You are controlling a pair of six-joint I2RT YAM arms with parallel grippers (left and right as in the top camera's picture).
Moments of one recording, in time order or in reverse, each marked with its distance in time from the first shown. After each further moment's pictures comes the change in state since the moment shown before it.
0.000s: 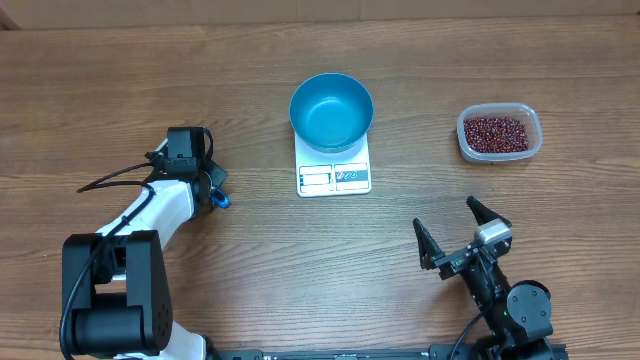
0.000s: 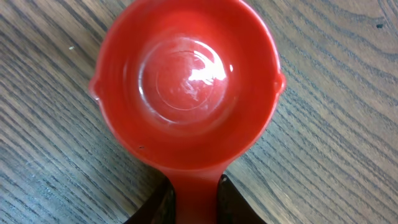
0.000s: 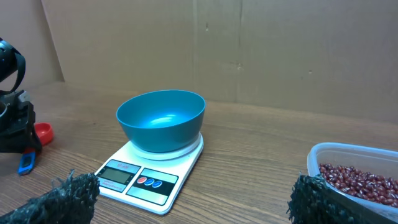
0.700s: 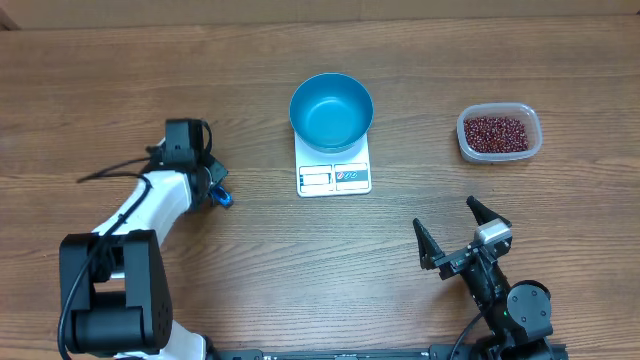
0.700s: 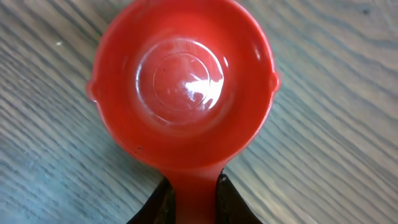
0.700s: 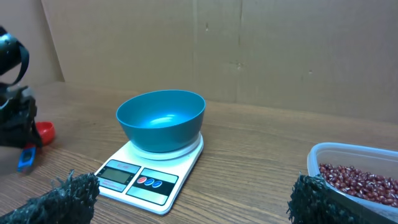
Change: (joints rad) left arm 0.003 0.006 0.095 -0.139 0.050 0.027; right arm 0.000 0.000 0.000 0.000 0.000 0.000
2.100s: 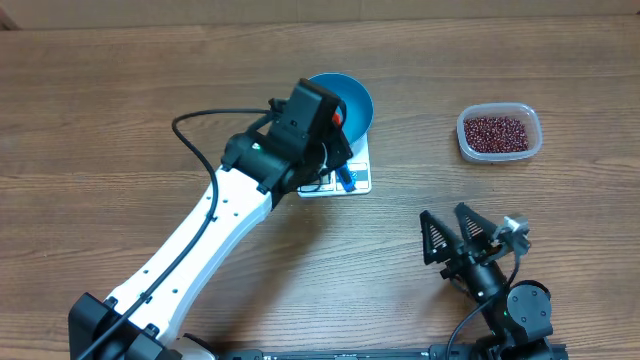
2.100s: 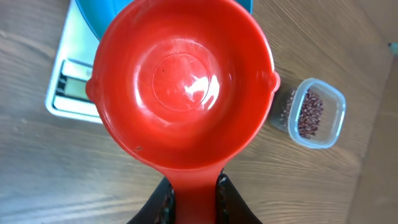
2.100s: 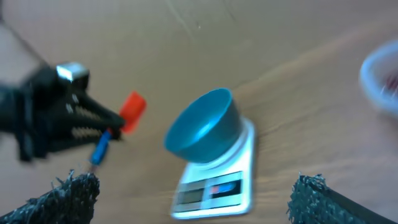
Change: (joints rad) left arm -0.608 -0.154 0.463 -0.393 0.171 -0.274; right arm 0.000 0.000 0.000 0.002 -0.013 0.715
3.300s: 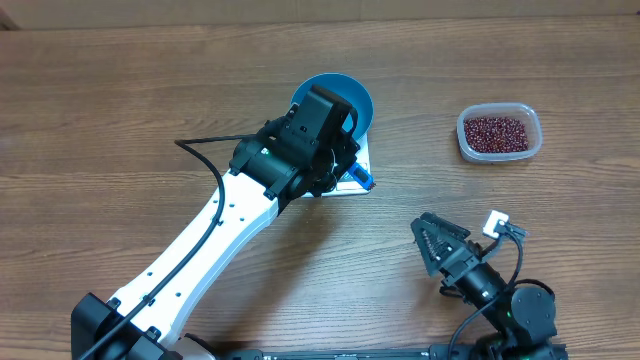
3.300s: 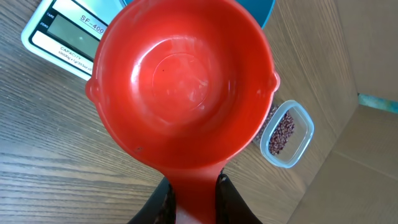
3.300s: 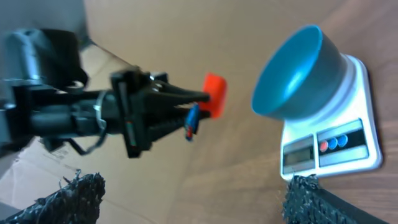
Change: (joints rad) left arm -0.035 0.000 0.000 0.001 -0.002 -0.352; right arm 0.000 0.117 0.019 0.174 -0.279 0.319
